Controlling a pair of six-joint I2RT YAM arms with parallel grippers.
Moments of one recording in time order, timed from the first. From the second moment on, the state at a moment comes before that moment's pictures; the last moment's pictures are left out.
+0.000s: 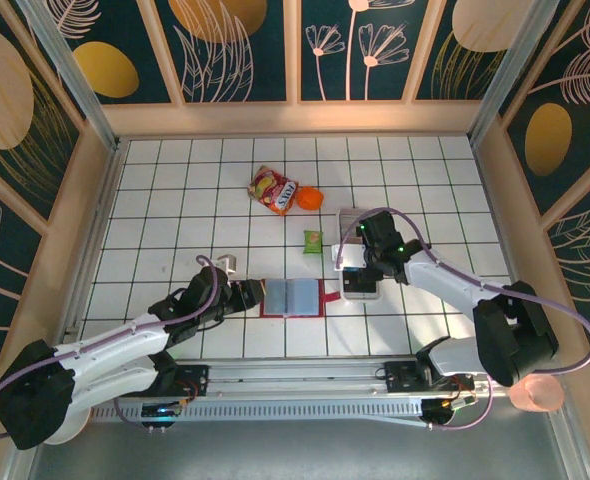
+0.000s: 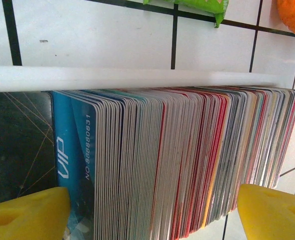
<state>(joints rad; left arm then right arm) -0.77 0.96 0.27 0.03 0.06 -0.95 0.53 1.33 0.70 -0.34 0.10 -1.21</state>
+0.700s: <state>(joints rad) -0.77 0.95 0.25 0.03 0.06 -0.95 0.56 1.35 0.70 -0.33 0.13 -1.21</state>
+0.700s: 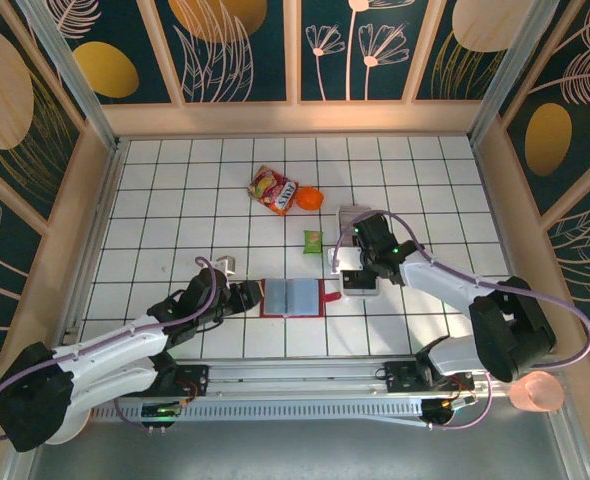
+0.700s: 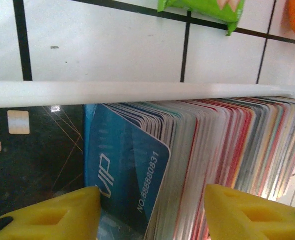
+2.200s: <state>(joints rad) -0.77 0.96 0.25 0.02 0.06 -0.95 0.72 1.00 0.92 -0.64 0.00 -0.77</state>
